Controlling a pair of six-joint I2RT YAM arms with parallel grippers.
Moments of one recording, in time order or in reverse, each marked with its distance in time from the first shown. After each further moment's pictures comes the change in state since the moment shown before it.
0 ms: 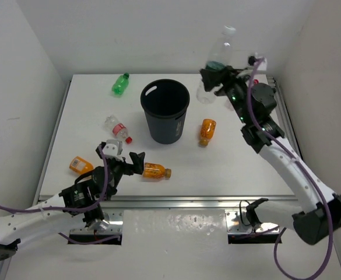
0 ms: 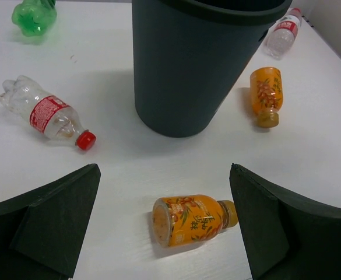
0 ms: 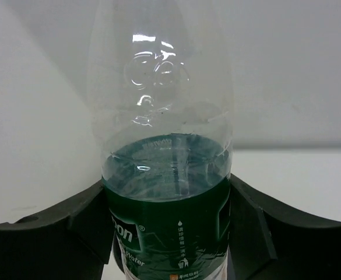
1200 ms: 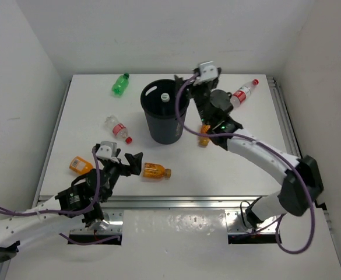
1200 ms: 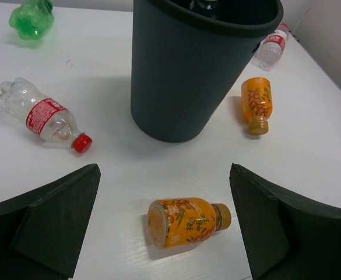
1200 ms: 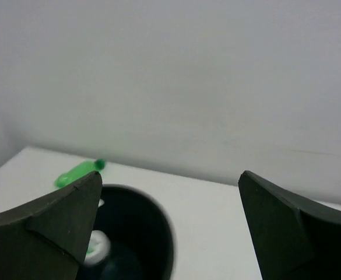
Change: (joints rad) left arm -0.003 -0.077 -0.018 -0.011 0.009 -0.011; right arm 0.293 0.381 0.064 0.458 0.254 -0.694
